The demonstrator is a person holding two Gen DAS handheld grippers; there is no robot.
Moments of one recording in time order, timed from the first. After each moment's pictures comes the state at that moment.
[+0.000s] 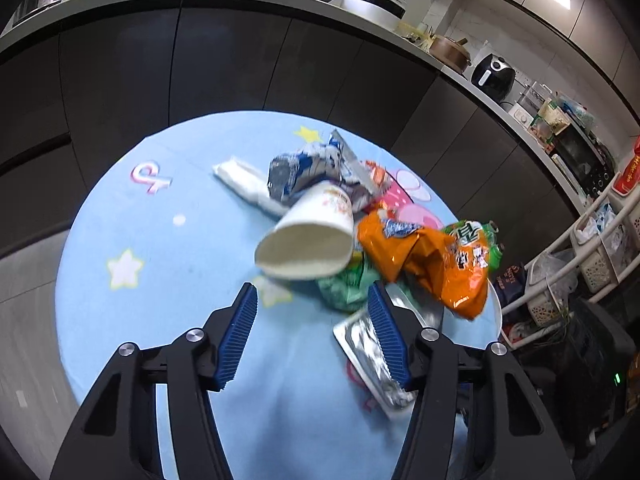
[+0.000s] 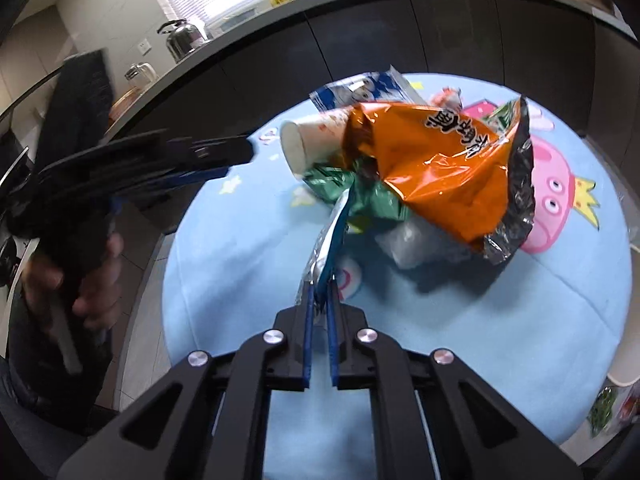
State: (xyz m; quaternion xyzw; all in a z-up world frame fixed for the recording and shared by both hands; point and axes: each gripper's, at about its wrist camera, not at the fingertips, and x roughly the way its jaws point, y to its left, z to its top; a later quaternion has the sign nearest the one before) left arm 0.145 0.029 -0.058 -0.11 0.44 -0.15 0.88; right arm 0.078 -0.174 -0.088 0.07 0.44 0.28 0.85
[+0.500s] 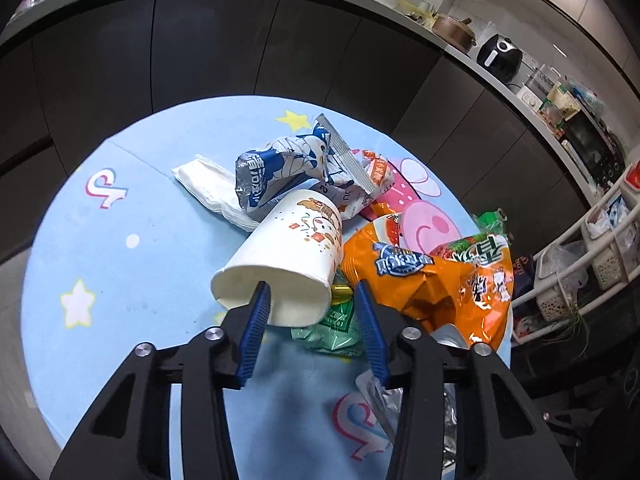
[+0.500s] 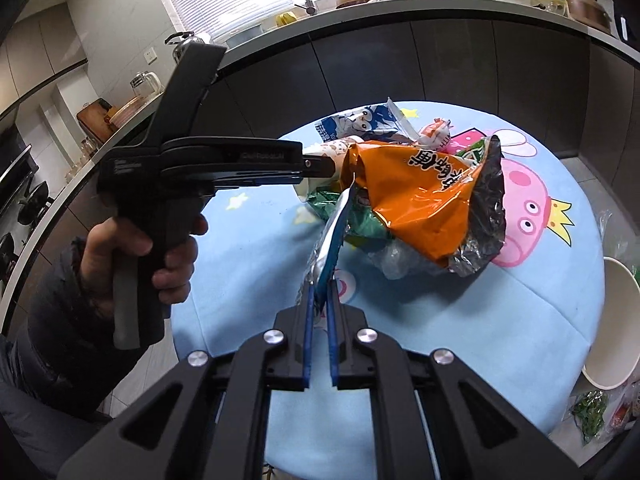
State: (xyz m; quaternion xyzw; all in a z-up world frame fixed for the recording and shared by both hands) left arm 0.196 -0.008 -0.085 -0.10 0.47 -0.16 0.86; right arm 0.058 -0.187 -0.062 0.06 0.42 0.27 0.87
